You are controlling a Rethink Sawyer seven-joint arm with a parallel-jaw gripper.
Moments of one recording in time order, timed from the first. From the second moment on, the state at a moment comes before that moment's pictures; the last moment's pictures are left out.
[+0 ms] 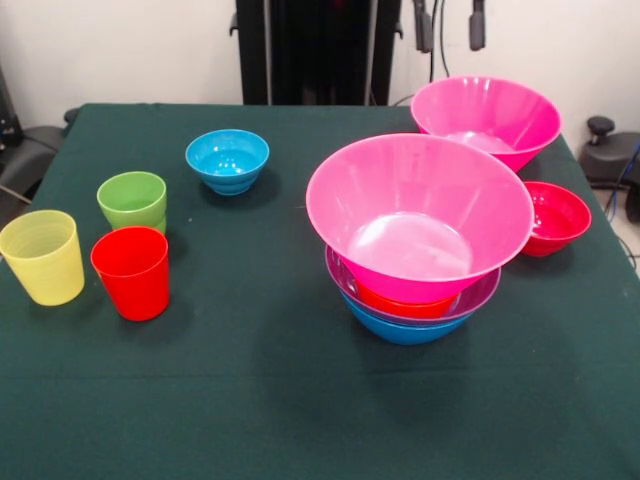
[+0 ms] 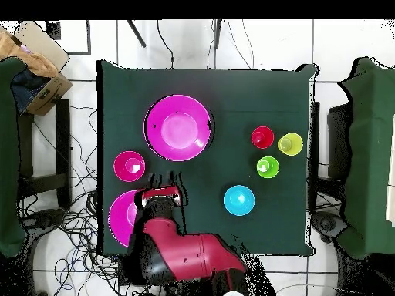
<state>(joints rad) -0.24 -1.05 0.13 2.29 -0.26 -0.32 1.72</state>
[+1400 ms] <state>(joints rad) -0.28 -0.75 0.01 2.18 -0.35 0.02 1.72</state>
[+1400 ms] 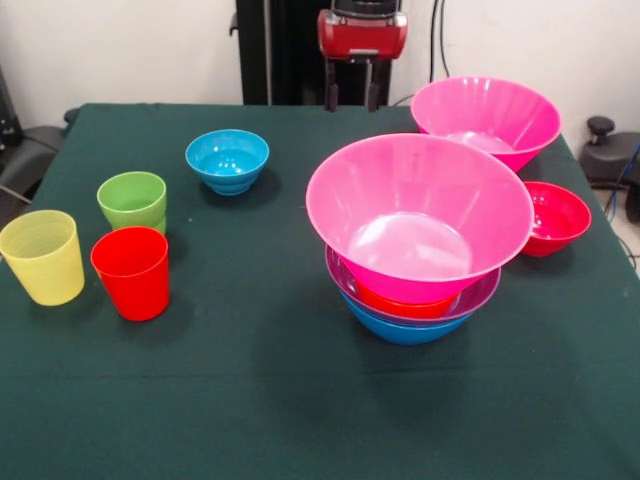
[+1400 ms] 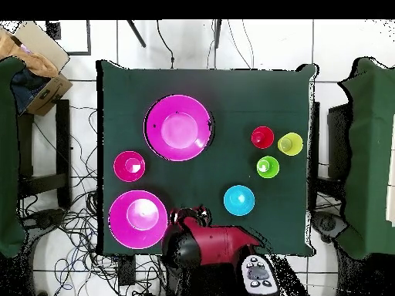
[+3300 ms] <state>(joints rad) -0.37 -0.76 0.23 2.16 -0.33 0.49 1.72</state>
